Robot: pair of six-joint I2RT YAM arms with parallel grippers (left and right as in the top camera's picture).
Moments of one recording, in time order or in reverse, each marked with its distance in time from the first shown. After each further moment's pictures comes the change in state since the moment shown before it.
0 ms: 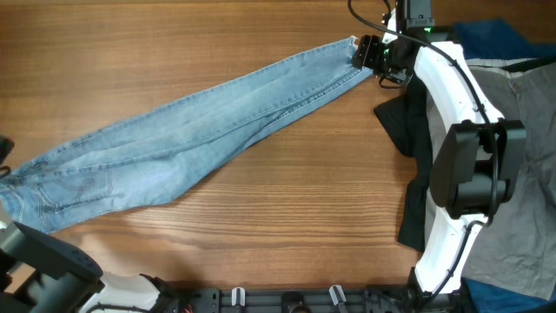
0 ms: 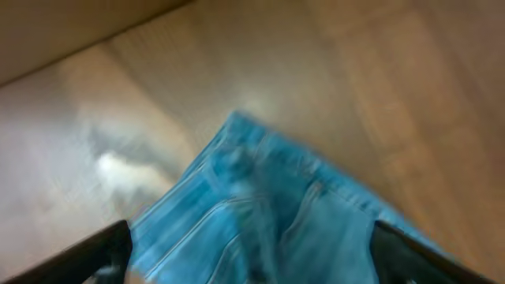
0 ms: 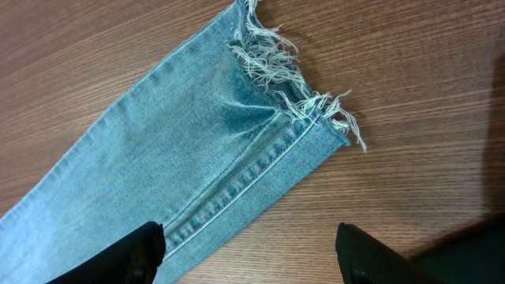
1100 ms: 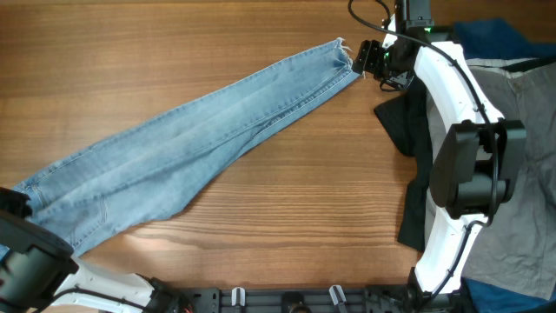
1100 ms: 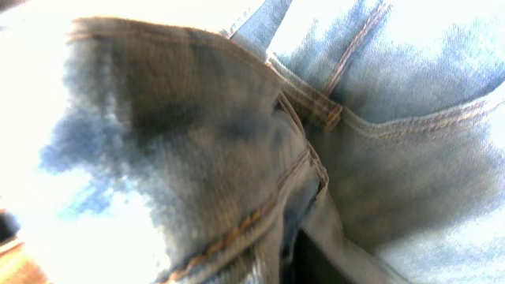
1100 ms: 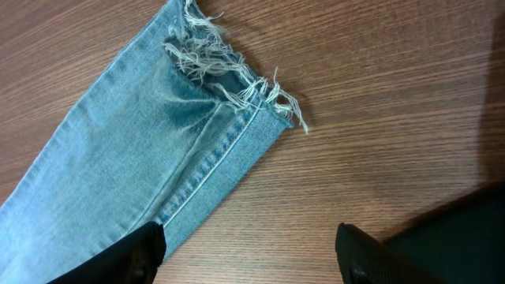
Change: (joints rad) left arm 0.102 0.193 0.013 -0.438 -0.190 -0.113; right arm 0.000 0.000 0.000 -0.062 0.003 0.000
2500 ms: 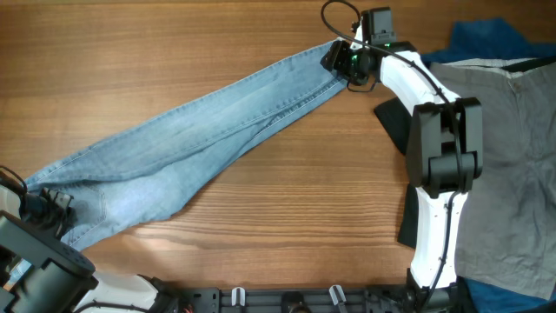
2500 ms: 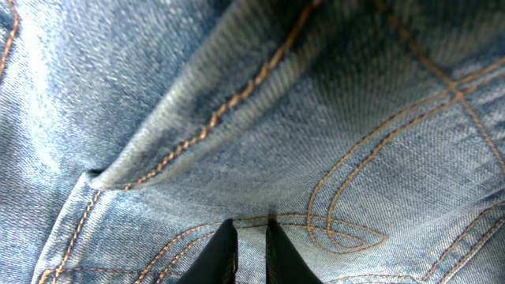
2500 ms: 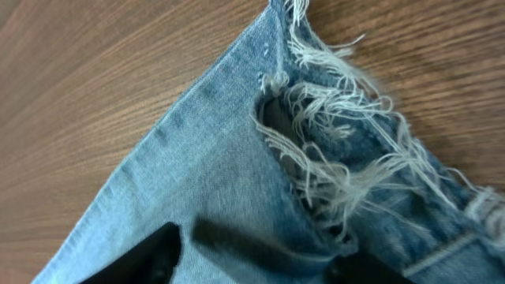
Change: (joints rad) left arm -0.034 -0.159 -0.409 0.340 0.365 0.024; right arm 0.081 0.208 -0.002 0.382 -0.135 0.182
